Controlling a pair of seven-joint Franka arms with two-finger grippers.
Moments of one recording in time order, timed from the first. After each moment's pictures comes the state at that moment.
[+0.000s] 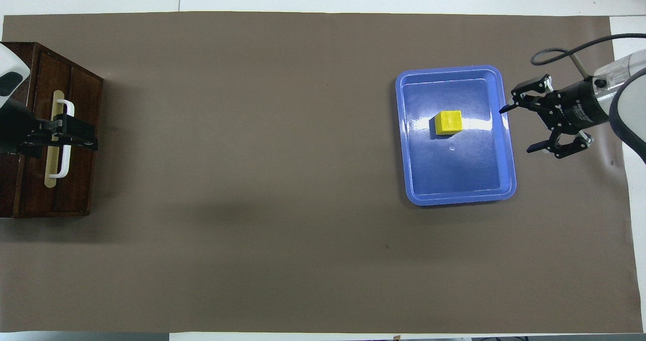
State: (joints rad) left arm -0.02 -0.02 -0.06 -1.66 -0.01 1.56 -0.12; right arm -0.17 0.22 0.07 -1.72 0.41 1.77 0.83
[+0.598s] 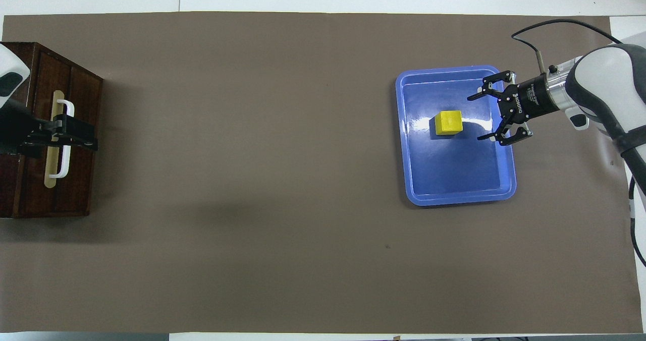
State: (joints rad) left arm -0.02 -0.02 -0.06 -1.66 -0.01 1.56 -0.12; right arm -0.18 0.48 0.05 -1.63 0.63 1.81 1.07
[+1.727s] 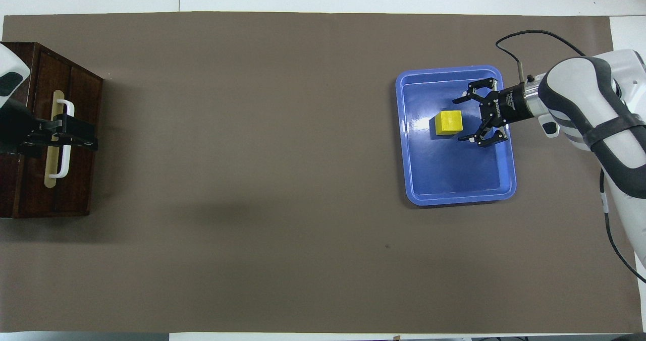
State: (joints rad) left arm -0.02 -0.02 -0.06 -1.66 -0.01 1.56 -0.12; right arm -0.16 0.54 0.06 -1.70 0.71 1.94 1.05
